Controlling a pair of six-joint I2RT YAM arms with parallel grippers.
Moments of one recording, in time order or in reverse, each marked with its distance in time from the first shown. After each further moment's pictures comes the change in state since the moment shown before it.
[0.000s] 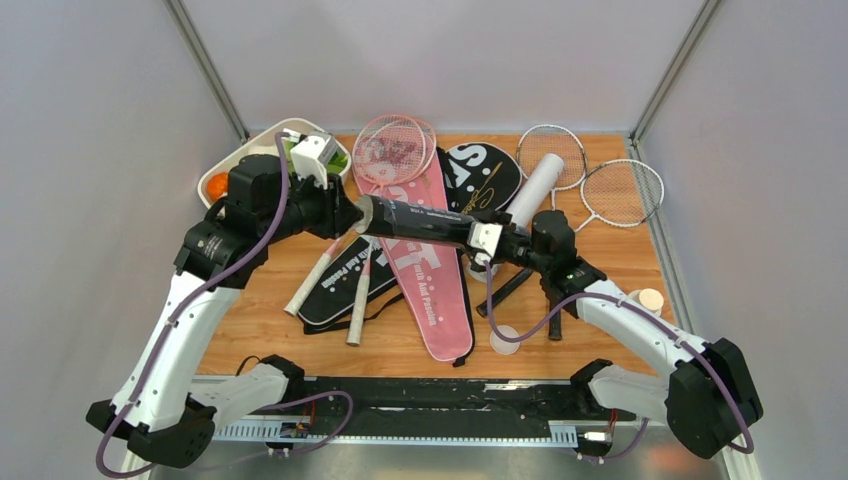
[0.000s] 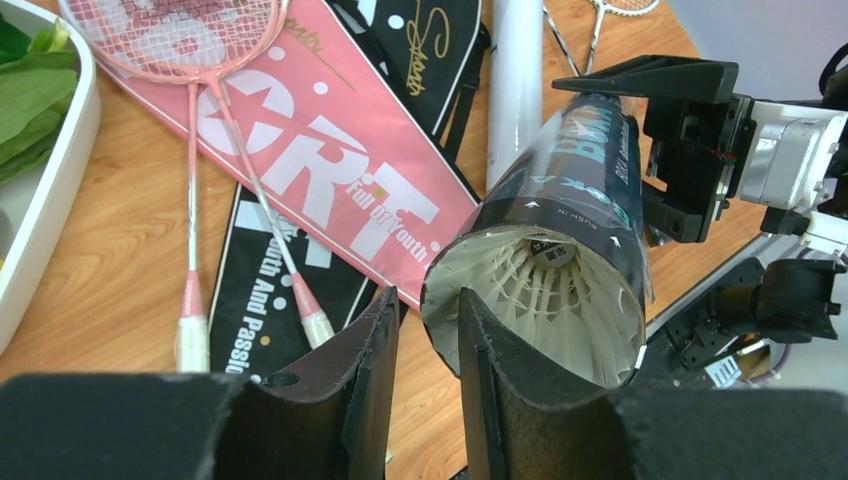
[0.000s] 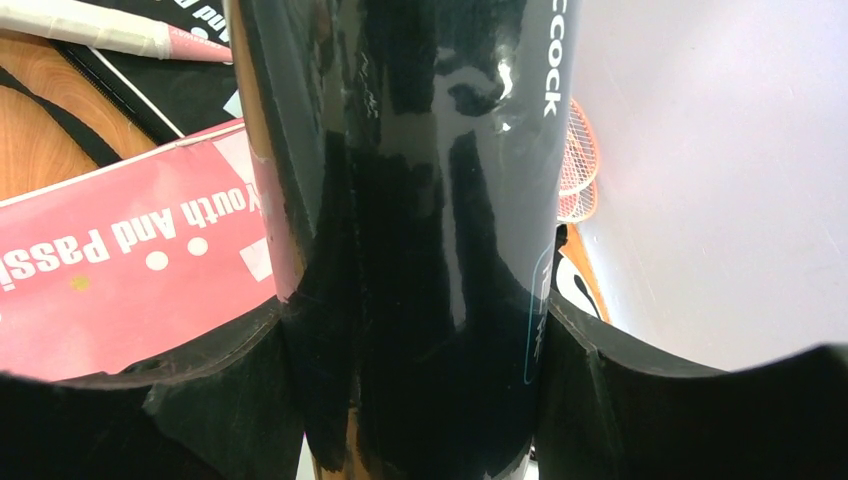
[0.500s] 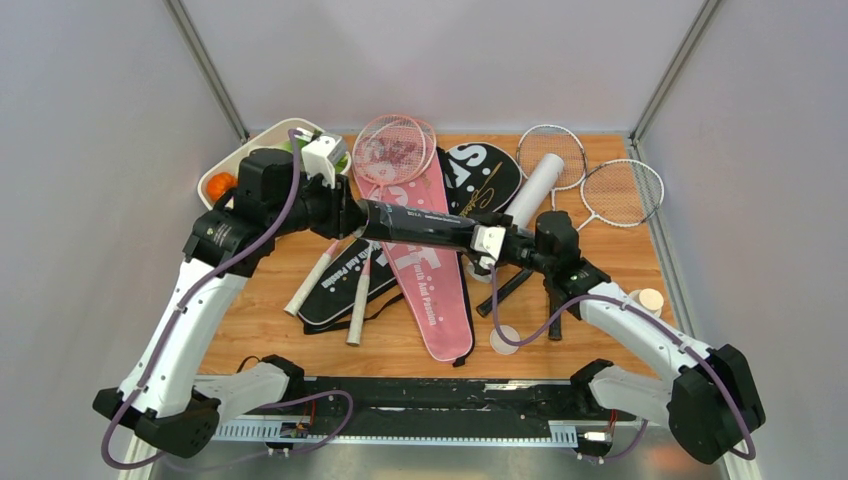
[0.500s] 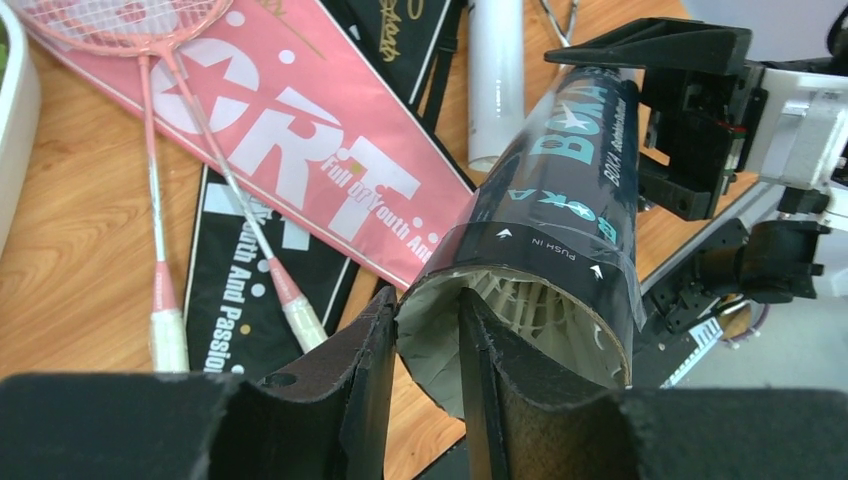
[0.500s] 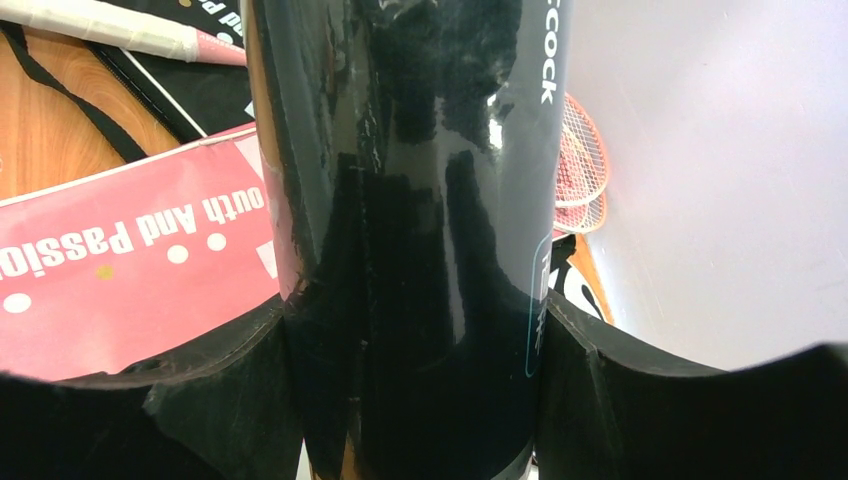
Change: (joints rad) left arm 0.013 0.061 0.026 -0.051 0.071 0.024; right arm -0.010 -0.025 -0.003 -0.031 -0.051 -0.019
